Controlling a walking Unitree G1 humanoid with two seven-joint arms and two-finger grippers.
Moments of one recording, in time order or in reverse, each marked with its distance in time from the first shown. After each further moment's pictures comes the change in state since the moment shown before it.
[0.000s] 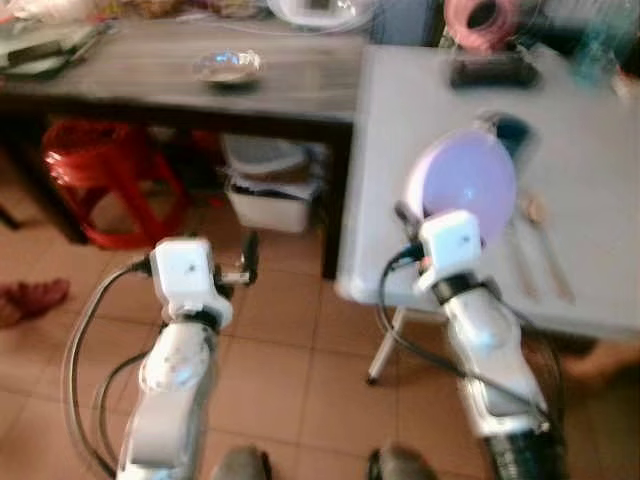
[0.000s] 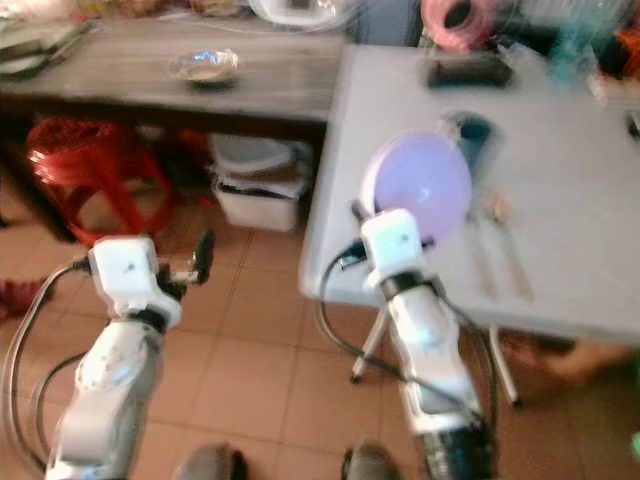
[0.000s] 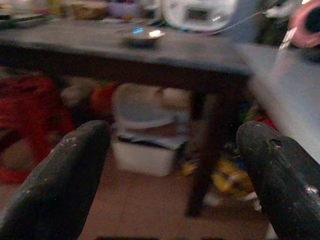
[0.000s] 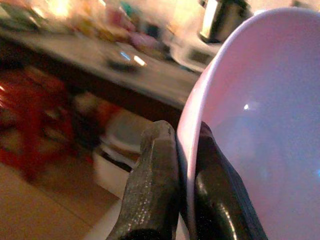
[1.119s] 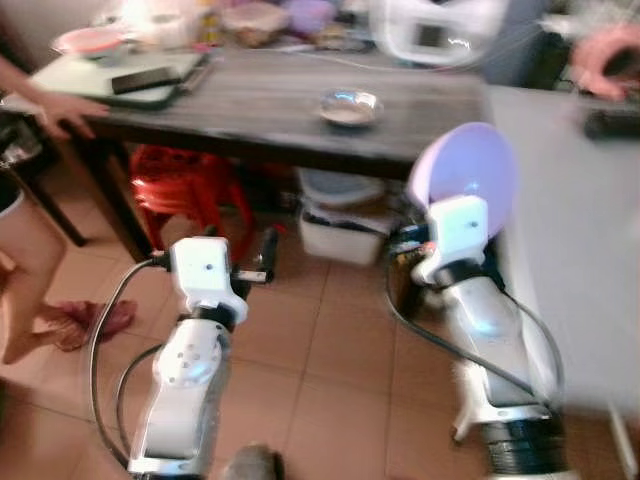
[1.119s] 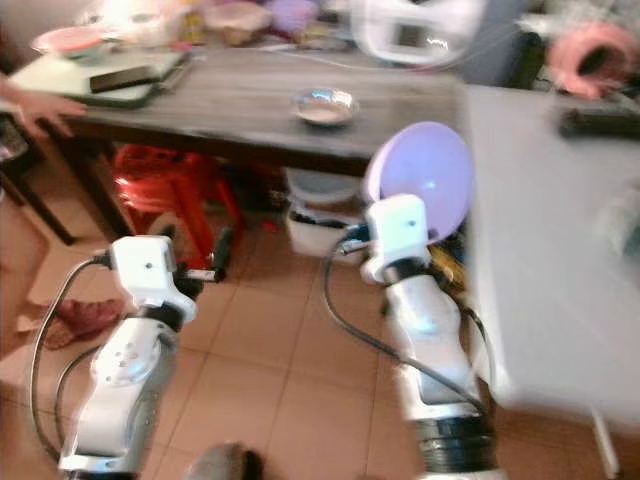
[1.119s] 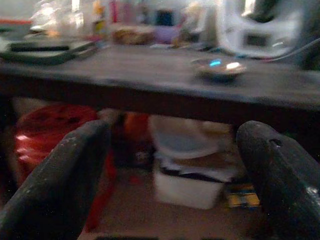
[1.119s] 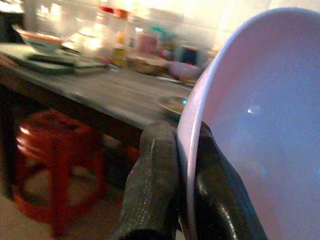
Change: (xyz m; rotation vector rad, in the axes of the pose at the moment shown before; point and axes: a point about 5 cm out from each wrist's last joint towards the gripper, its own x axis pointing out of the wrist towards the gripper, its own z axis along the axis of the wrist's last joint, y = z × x) left arm 0.008 -0.016 0.000 -0.014 -0.041 -0.081; right arm 0.012 -0.002 0.011 0.047 -0.012 -0.021
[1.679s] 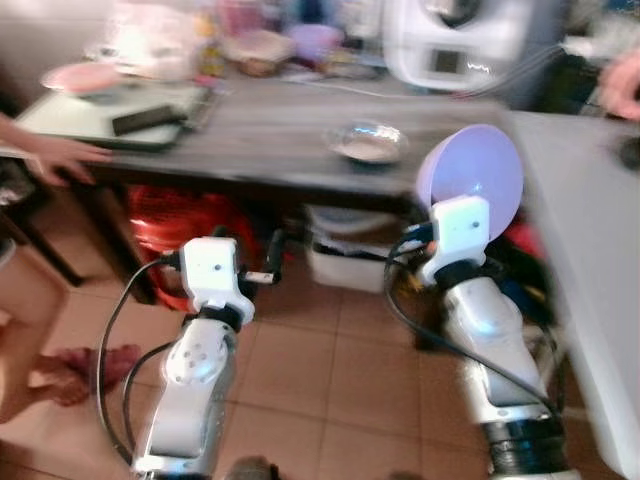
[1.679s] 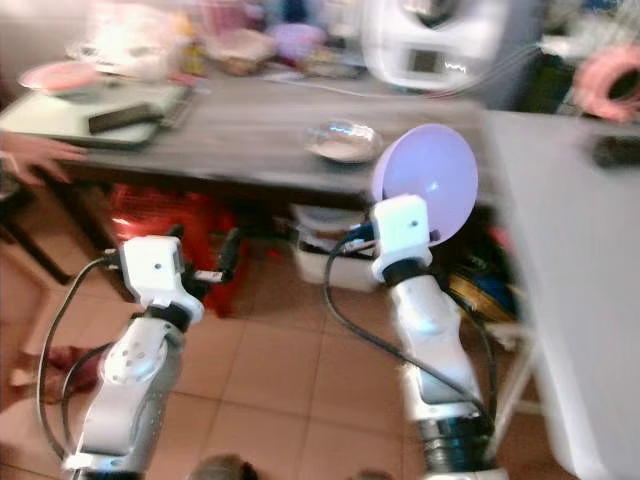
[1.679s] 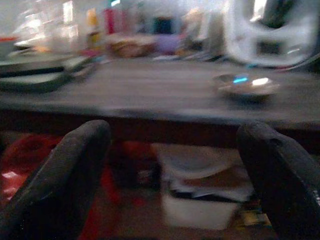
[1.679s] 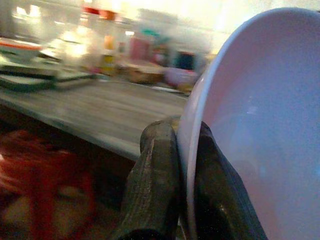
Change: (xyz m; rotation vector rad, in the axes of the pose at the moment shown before) left arm 0.002 -0.003 0.000 0.012 -0.004 -0.021; right arm 0.000 0.000 -0.003 0.007 0.011 -0.012
